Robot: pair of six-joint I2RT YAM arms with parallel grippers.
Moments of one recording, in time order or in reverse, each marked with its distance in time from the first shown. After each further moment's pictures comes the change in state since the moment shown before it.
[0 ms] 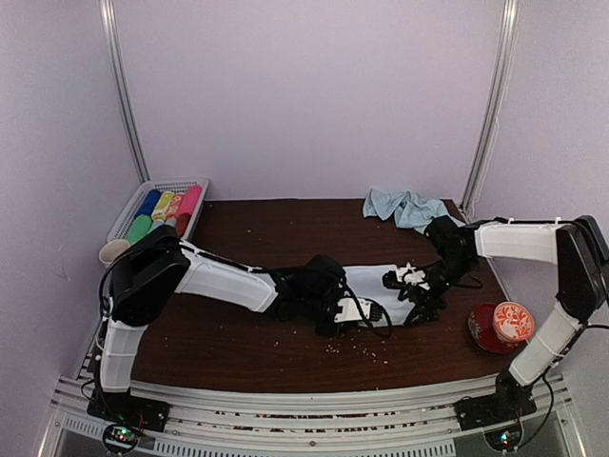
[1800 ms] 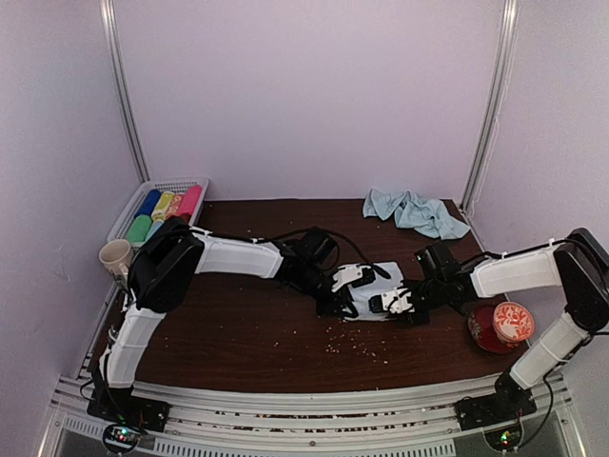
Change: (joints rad) left arm 0.161 0.170 0.312 -0.303 0.464 -0.310; right arm 0.169 -0.077 -0.323 0.653 0.218 -0.016
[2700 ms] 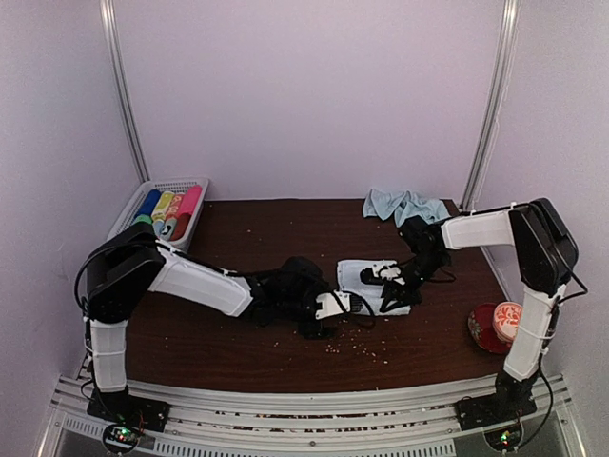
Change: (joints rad) left arm -0.132 -0.319 -0.537 0.447 -0.603 0.213; right arm -0.108 0.367 0.520 -0.612 -0.257 0.041
